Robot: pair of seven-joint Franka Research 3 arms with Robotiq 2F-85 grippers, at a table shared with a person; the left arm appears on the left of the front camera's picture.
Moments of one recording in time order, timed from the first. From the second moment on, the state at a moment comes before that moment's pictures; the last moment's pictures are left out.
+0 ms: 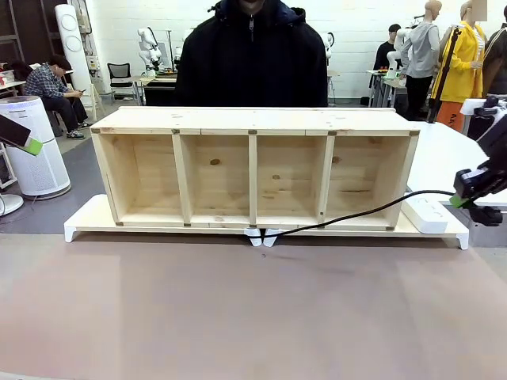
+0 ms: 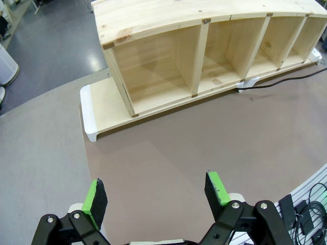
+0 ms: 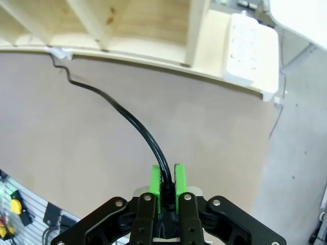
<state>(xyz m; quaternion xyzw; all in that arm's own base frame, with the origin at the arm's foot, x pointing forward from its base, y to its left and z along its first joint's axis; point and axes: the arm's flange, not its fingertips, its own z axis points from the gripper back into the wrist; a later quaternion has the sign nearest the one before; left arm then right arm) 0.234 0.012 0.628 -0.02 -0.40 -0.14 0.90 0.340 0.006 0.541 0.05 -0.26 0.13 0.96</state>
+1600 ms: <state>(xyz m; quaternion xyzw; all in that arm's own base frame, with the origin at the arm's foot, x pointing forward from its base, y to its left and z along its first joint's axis) 0.234 0.012 0.628 -0.02 -0.40 -0.14 0.90 0.513 -0.049 0.534 -0.04 -0.40 0.13 0.91</state>
